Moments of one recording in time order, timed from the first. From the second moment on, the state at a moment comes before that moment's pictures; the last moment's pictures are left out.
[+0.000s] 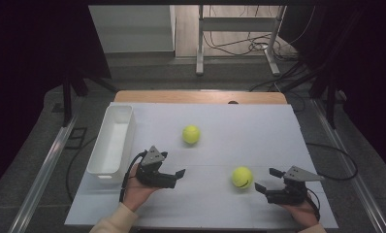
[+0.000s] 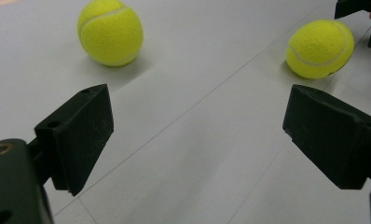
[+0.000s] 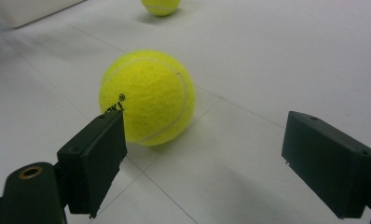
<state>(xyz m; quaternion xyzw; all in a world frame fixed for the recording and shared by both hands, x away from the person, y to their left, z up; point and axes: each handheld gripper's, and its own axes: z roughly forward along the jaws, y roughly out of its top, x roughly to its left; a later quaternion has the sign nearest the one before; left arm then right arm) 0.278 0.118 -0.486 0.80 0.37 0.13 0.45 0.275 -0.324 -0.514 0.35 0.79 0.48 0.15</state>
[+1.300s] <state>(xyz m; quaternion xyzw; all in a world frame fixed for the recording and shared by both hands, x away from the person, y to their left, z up) 0.325 0.105 -0.490 0.81 0.39 0.11 0.42 0.274 -0.323 -0.513 0.35 0.79 0.48 0.15</state>
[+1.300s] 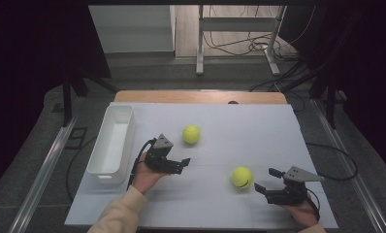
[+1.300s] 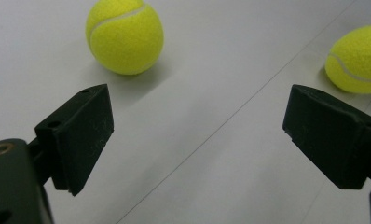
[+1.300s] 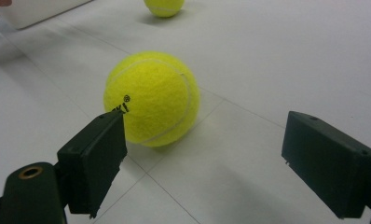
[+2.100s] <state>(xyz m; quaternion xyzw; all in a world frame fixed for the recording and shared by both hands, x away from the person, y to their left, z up) 0.355 0.099 -0.482 0.80 0.41 0.11 0.42 0.274 -0.324 -0.514 0.35 0.79 0.48 0.15</state>
